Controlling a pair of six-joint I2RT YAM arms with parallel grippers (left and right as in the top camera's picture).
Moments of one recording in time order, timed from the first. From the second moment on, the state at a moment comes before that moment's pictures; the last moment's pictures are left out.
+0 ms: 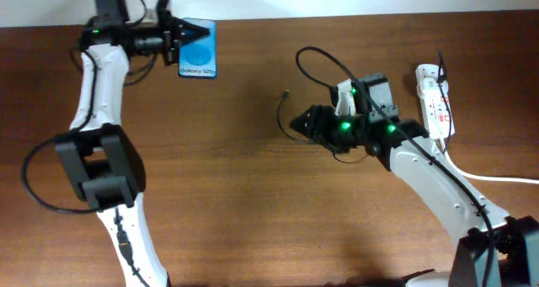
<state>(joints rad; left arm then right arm) 0.12 2.34 2.17 -0.74 1.24 -0.71 0.26 1.56 1.05 -0.43 -0.61 0.70</state>
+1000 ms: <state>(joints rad) 0.03 2.01 1.72 -0.20 1.11 -1.05 0.33 1.83 1.30 -0.40 -0.39 0.68</state>
